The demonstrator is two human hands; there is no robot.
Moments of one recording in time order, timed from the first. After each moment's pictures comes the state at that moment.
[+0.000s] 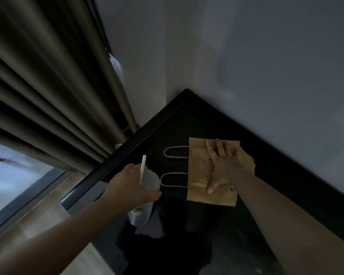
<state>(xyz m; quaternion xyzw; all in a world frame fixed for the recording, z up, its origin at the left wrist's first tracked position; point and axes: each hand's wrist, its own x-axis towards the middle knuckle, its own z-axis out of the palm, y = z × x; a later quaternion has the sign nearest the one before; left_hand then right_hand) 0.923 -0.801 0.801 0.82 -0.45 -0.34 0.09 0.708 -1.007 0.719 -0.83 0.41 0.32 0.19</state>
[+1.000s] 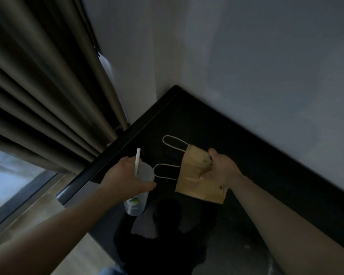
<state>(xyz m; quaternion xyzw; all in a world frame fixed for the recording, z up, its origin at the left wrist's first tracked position) 0.918 -0.796 0.810 0.82 -0.46 -0.34 0.09 0.679 -0.966 0.734 -0.77 0.52 0.16 0.34</state>
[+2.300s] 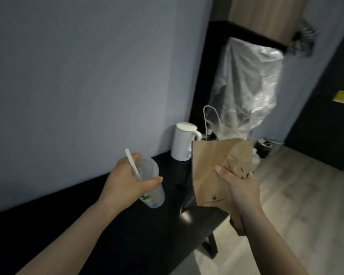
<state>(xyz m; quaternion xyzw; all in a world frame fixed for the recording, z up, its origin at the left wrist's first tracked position) 0.706 -0.667 1.043 0.27 -0.83 -0.41 0.26 0.540 -0.465 1.044 -0.06 0.71 -0.70 0.07</state>
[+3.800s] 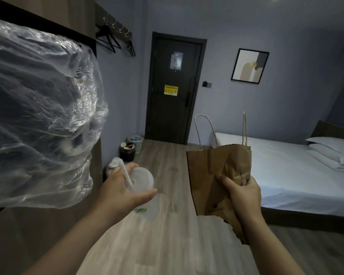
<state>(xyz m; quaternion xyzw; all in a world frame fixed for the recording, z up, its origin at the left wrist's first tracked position) 0.058 -0.346 1.067 -0.08 -0.85 -0.51 0.15 0.073 -0.068 1.067 0.13 0.71 -0.64 -0.27</state>
